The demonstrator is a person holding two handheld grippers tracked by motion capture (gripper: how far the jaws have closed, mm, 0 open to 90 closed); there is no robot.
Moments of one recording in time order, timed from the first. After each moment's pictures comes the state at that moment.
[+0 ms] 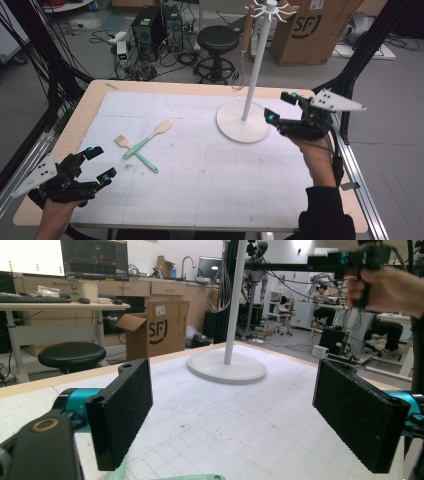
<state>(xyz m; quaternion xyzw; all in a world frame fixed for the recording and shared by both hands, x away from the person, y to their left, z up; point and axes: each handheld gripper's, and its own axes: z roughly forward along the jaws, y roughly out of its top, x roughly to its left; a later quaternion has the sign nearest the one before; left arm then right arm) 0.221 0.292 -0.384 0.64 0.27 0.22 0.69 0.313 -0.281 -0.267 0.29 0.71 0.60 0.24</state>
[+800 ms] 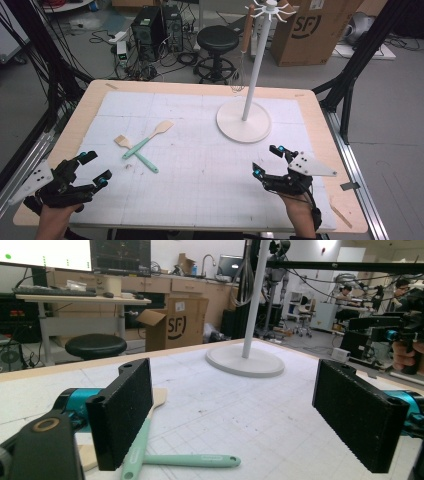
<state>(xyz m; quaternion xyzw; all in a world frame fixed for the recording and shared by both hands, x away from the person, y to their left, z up) 0.211 0.304 -0.396 0.63 0.31 0.24 0.67 0.245 -0.268 -0.379 0.30 0.72 0.57 0.26</state>
